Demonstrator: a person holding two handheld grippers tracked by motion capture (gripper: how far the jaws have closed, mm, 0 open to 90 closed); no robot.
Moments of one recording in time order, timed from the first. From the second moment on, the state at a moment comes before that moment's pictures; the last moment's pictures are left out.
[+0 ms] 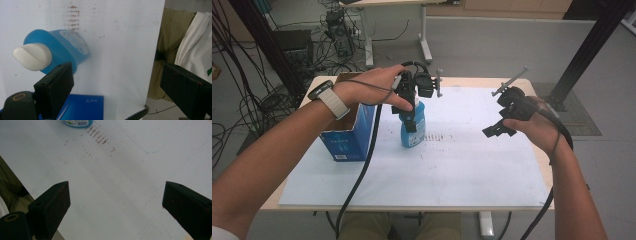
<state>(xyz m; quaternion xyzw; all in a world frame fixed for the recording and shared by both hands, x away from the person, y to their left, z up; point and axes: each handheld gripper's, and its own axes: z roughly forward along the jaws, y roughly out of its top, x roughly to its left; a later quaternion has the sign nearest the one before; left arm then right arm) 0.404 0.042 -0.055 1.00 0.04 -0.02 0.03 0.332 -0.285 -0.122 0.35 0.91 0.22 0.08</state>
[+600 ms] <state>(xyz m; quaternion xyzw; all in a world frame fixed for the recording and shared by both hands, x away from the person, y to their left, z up) 0.407 0.042 -0.051 1.00 0.04 -0.02 0.03 0.335 -0.284 -0.123 0.35 0.91 0.22 0.08</state>
